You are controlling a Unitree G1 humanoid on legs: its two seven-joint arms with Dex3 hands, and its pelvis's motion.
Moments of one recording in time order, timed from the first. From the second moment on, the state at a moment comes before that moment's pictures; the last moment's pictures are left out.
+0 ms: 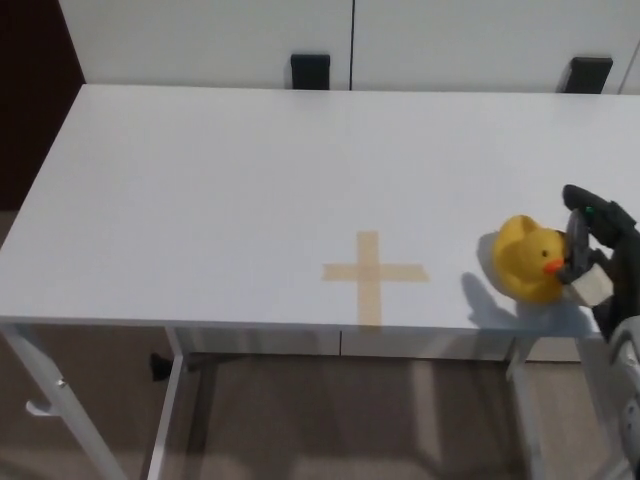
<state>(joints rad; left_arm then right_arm) -0.09 0.60 -0.10 1.28 0.25 -0.12 0.03 -0.60 -0.20 -0.22 0.93 0.09 -0.19 0.02</state>
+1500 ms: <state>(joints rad) -0.10 0.58 -0.10 1.27 0.26 -0.12 0.03 -0.60 -0.05 0.03 0.88 -0.02 -0.23 -0.09</state>
